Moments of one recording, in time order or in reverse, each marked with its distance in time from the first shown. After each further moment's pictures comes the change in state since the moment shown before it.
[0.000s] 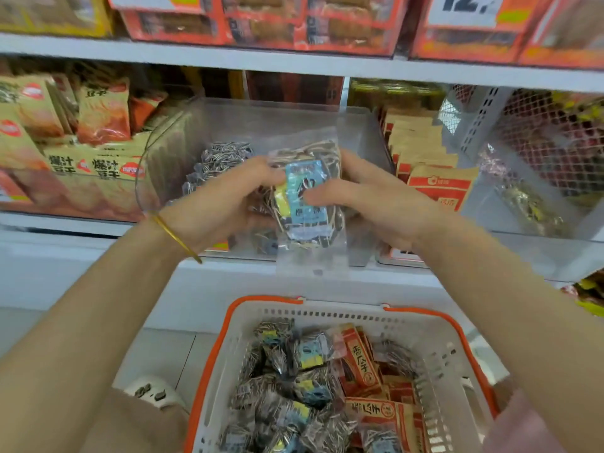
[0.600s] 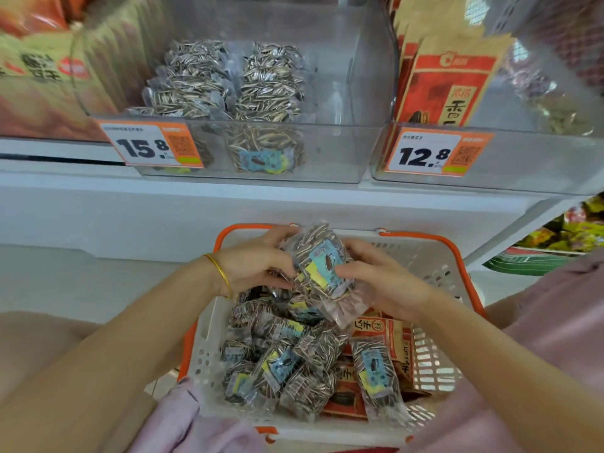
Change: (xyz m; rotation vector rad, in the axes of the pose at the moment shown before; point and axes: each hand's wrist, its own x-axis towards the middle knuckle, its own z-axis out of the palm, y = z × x) left_hand -0.023 -0.169 0.042 -0.092 -0.138 -0.549; right_hand -0.074 0.197 0.036 0.552 -0.032 0.393
